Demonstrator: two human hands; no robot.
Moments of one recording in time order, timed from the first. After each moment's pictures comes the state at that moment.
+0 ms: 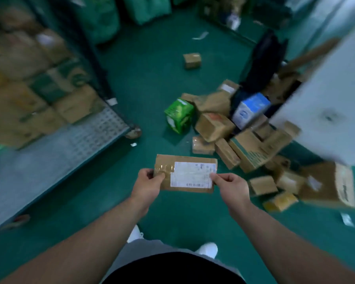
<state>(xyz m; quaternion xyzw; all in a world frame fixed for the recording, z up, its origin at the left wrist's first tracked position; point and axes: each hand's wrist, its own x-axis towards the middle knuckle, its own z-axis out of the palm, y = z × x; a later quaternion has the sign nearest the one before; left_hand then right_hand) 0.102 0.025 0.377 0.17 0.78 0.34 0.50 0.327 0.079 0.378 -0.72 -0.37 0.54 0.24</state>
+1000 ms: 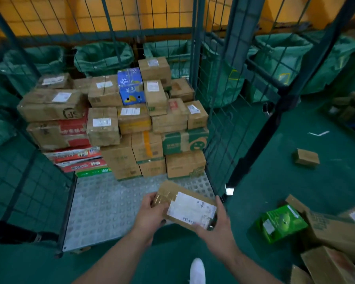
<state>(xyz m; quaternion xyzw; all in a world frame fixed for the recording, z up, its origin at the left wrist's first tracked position) -0.431 0.046 0.425 -0.03 0.72 0.59 0.37 -0.269 0.171 0.392 -0.45 -0.69 0.57 0.07</state>
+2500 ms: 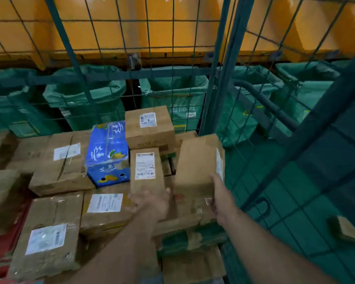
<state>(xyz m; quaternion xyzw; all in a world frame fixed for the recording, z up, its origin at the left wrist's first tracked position) -0.965 0.469 0.406 0.01 0.93 0.19 0.32 -0.842 0.613 0.427 -0.57 -0.43 0.69 0.12</state>
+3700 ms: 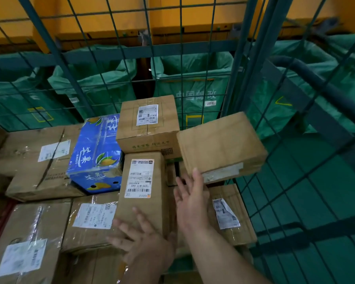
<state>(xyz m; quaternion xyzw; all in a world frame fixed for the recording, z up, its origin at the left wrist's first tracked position) -0.967 0.517 0.362 -0.07 0.93 0.04 0.35 -0.973 0.619 0.364 -0.37 -0.29 0.86 0.21</state>
